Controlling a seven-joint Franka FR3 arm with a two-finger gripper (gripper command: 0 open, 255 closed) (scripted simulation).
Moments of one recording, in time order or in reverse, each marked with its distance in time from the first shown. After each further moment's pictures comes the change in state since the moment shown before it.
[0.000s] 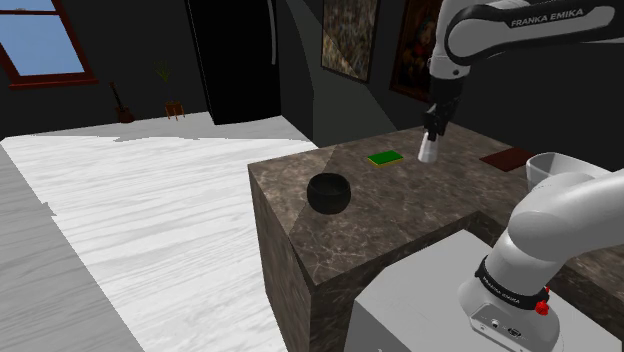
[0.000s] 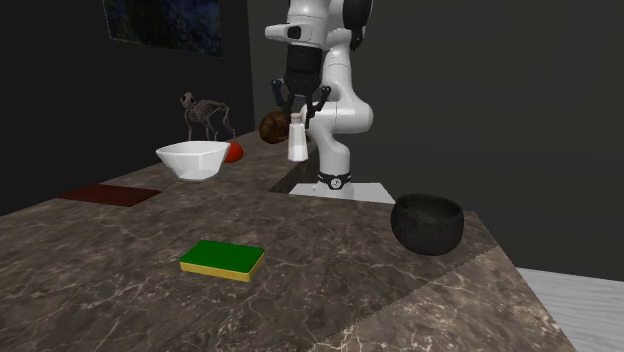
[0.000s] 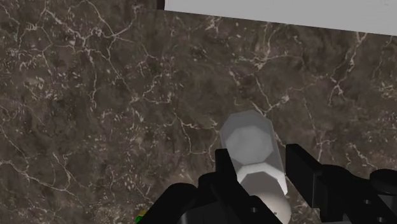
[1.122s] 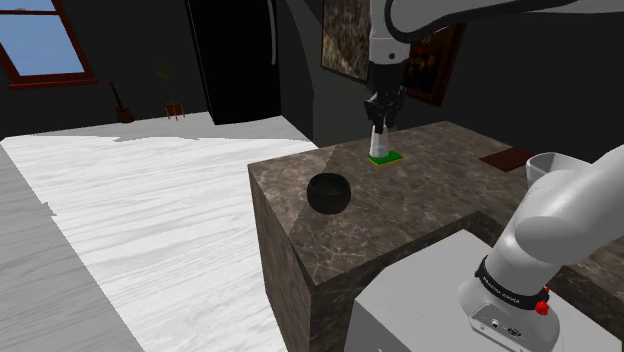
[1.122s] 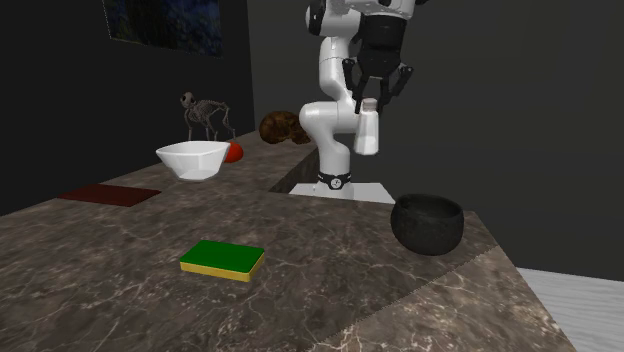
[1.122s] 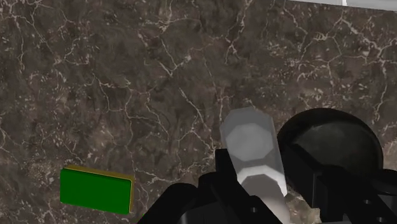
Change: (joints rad) arm 0.118 0.256 0.240 0.278 0.159 -0.059 0.274
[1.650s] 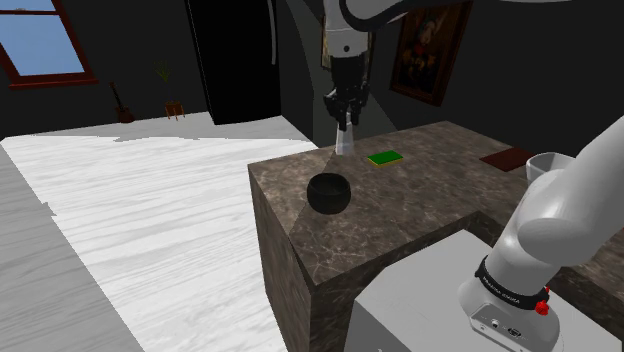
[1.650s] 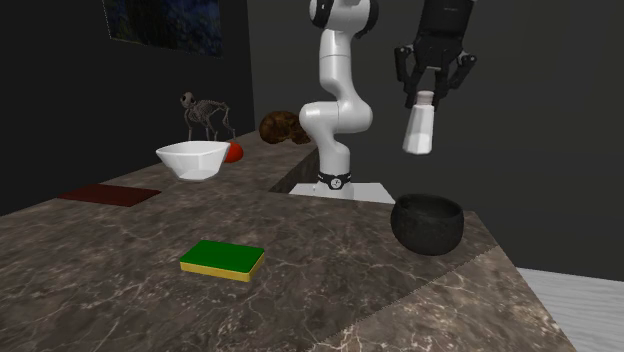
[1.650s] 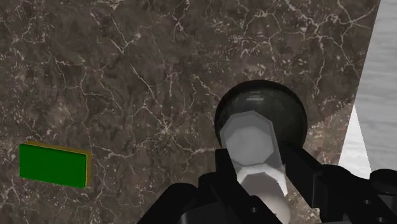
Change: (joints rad) arm 0.045 0.216 0.114 0.242 0.023 -0.038 0.157
